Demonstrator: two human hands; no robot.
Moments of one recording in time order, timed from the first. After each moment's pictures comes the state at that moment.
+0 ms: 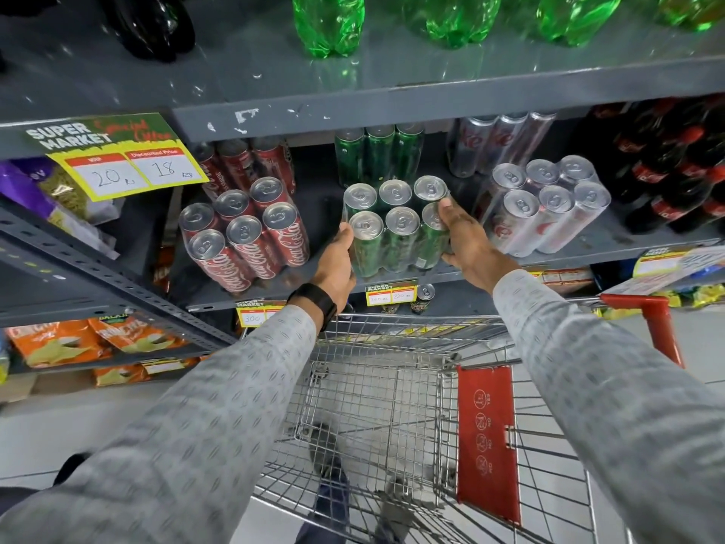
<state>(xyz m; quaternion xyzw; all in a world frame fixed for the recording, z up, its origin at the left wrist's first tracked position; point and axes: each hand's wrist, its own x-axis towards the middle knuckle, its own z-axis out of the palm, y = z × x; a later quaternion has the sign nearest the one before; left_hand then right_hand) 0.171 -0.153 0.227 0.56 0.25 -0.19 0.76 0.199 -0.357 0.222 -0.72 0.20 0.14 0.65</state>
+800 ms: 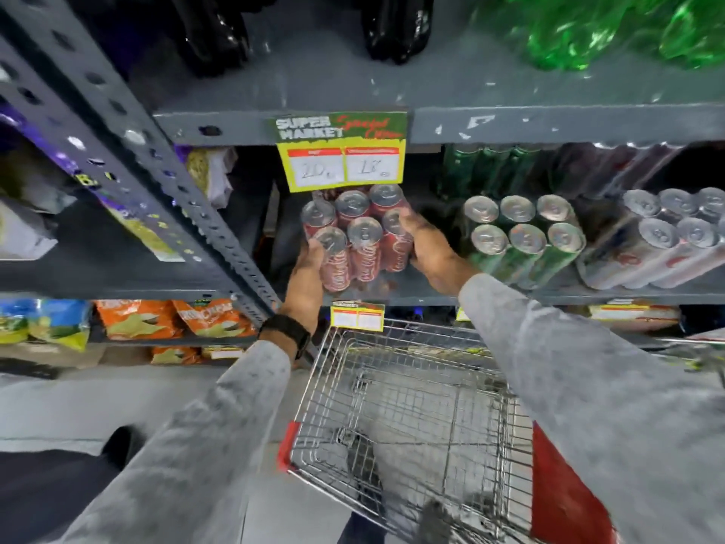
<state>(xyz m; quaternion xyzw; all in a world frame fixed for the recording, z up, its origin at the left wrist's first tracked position) 0.147 0.060 0.210 0.60 0.23 -0.05 0.76 0.222 -0.126 0.213 -0.72 0.12 0.19 0.66</state>
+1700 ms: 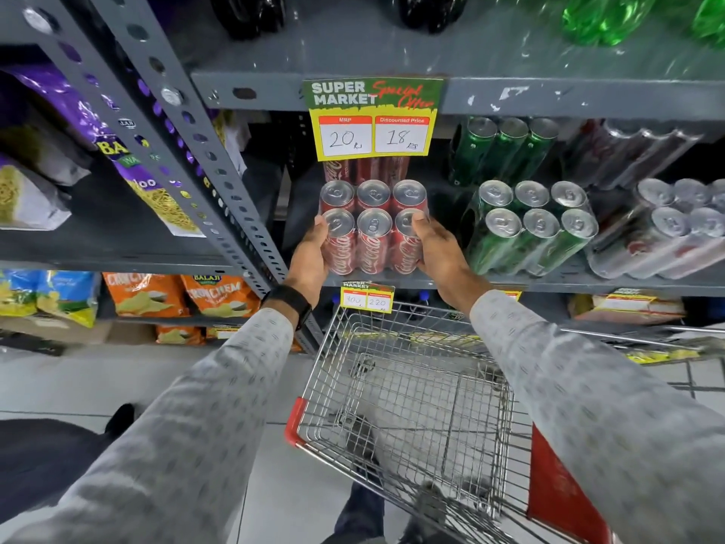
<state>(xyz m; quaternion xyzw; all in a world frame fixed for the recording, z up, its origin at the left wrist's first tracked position) 0.146 0.078 0.213 0.59 0.26 -0.09 0.76 0.180 -0.121 0.203 -0.71 0.15 0.16 0.67</state>
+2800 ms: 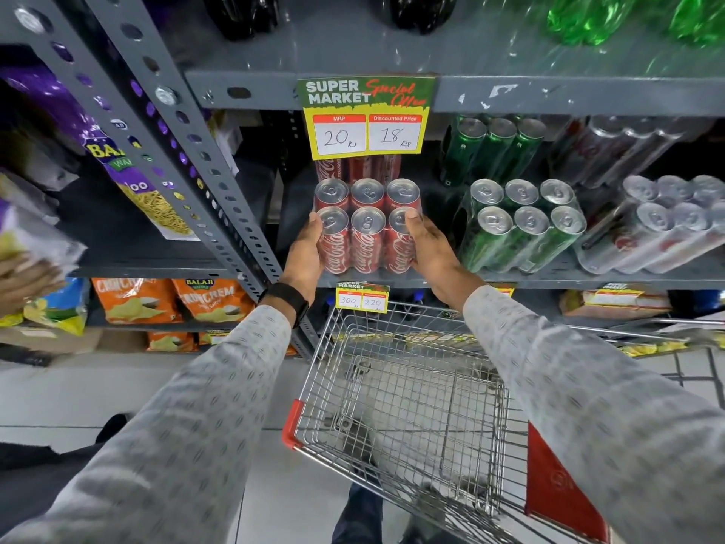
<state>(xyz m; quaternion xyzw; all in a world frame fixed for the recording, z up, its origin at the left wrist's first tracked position) 0.149 0.081 0.208 0.62 0.23 -0.08 0.75 0.174 -0.116 0.215 -0.74 0.15 0.17 0.64</state>
